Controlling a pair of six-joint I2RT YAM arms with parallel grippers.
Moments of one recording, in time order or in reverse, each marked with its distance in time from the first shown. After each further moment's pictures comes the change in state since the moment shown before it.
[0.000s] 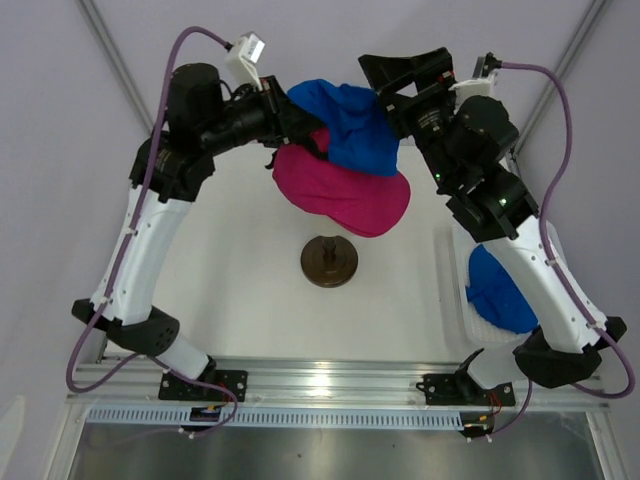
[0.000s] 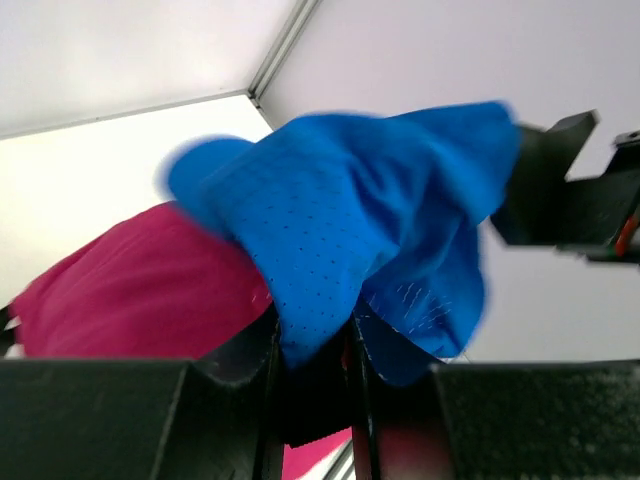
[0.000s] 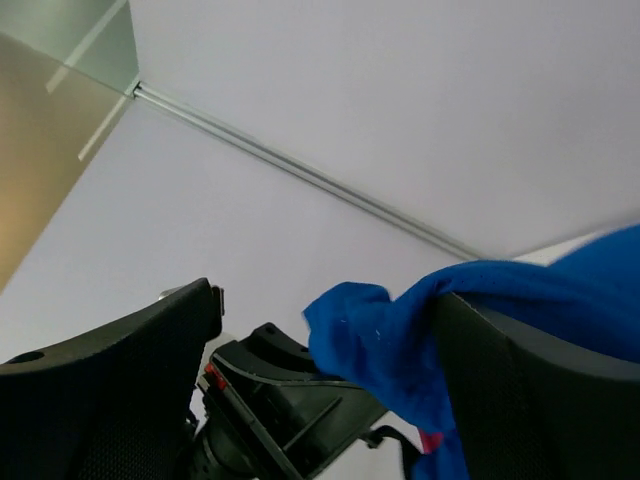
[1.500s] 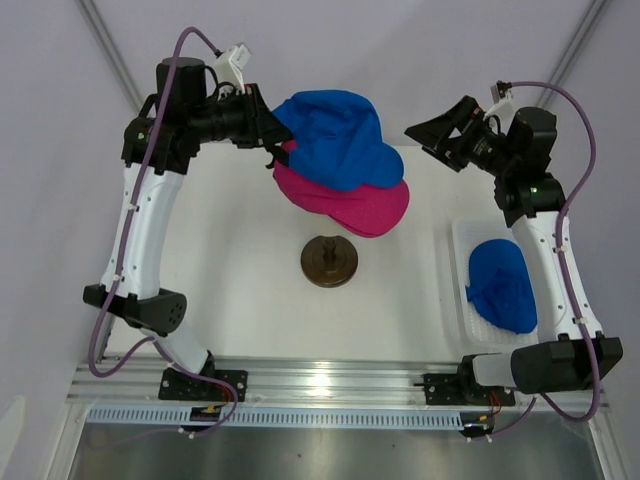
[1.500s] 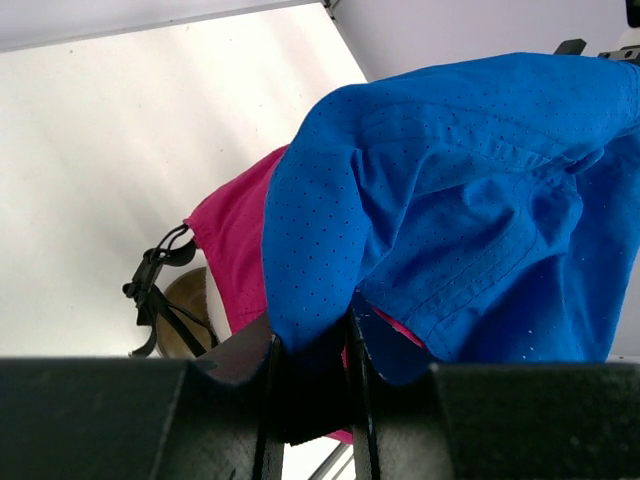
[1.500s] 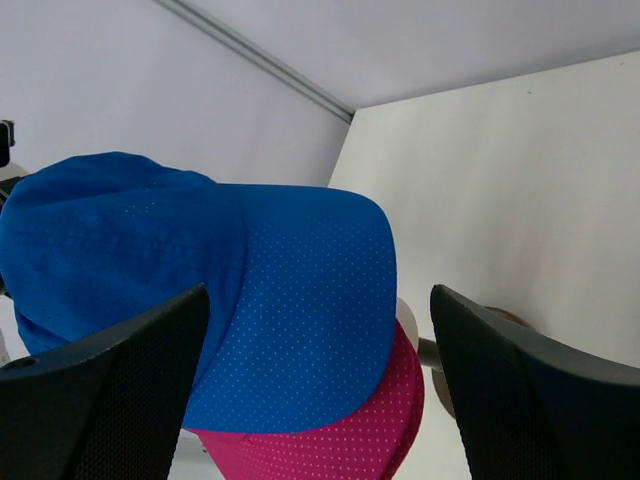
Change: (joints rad) left arm 0.233 0.098 0.098 -0.275 0.196 0.176; right arm -0.657 -0.101 -0.401 -0.044 -0.992 -0.301
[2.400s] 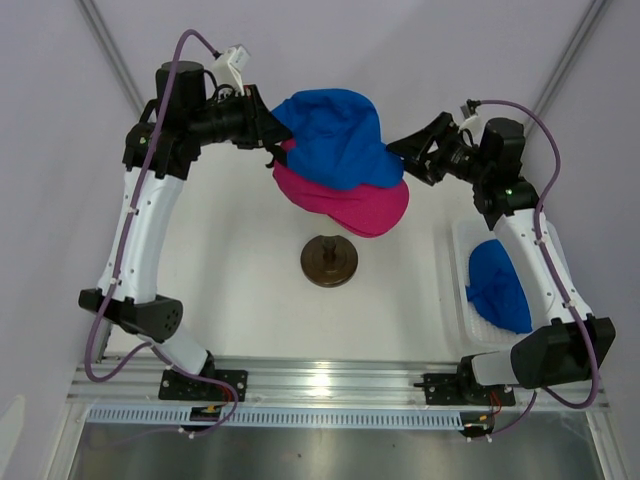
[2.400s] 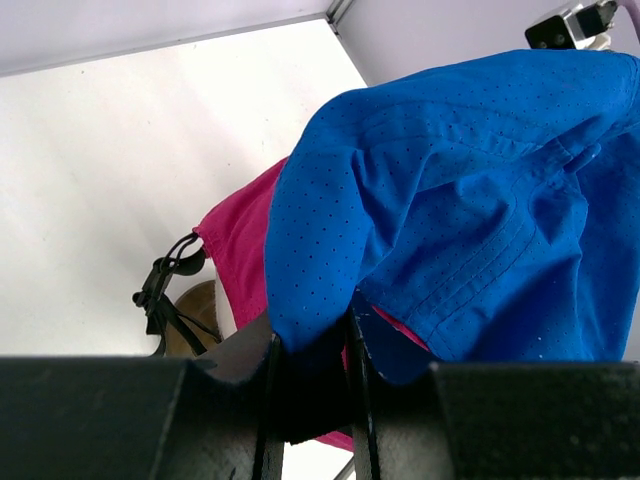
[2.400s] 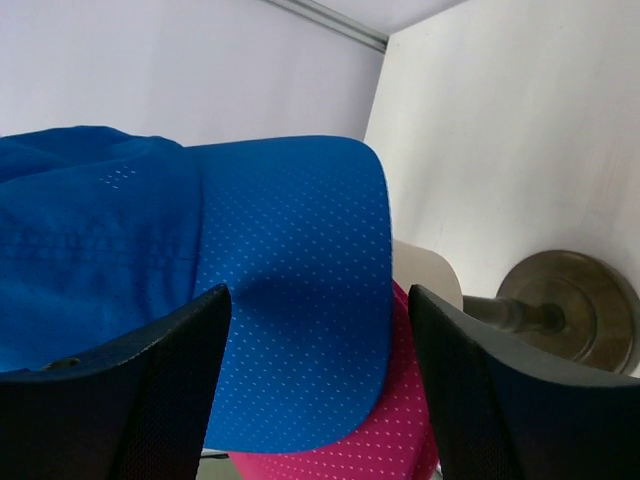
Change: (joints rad) left arm 0.001 -0.042 -0.102 0.094 -0.007 0.006; right arm 0.077 0.040 -0.123 0.107 -0.049 0.170
